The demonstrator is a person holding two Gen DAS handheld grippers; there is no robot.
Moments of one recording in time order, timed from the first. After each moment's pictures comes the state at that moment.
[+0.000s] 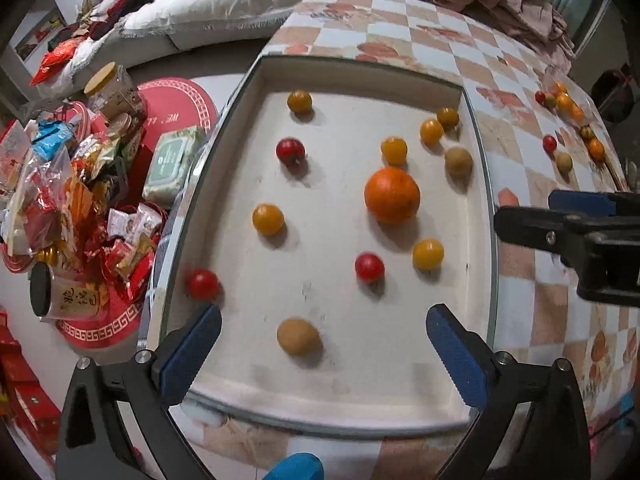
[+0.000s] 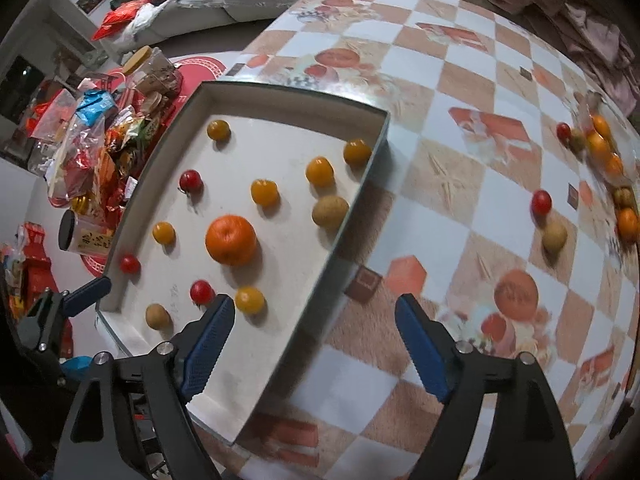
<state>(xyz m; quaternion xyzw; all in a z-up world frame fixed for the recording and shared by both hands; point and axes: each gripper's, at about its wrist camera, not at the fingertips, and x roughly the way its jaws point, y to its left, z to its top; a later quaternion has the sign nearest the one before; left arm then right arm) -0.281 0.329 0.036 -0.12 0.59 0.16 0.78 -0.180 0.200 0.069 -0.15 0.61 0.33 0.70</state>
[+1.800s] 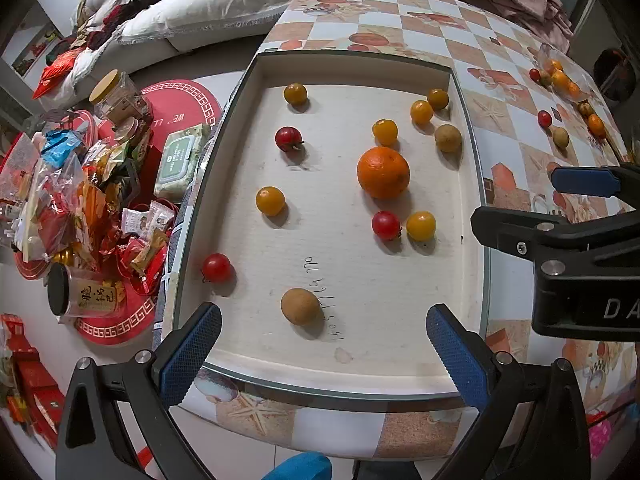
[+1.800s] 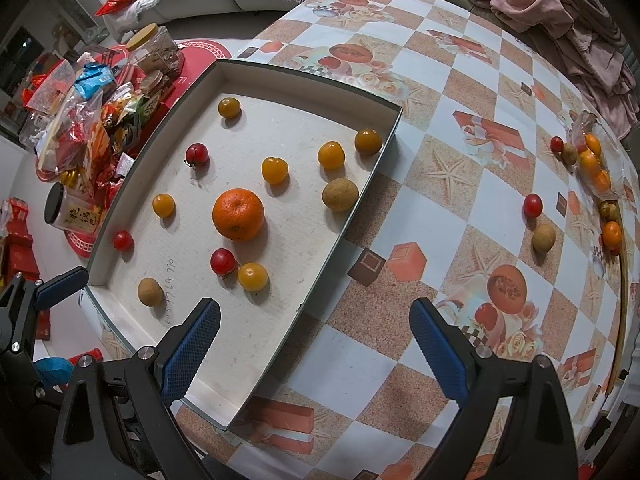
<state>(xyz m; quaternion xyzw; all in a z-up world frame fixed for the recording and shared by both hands) -0.287 0.316 0.047 -0.09 0.61 0.17 0.77 -0.199 0.208 0.073 -0.20 0.60 0.33 0.70</state>
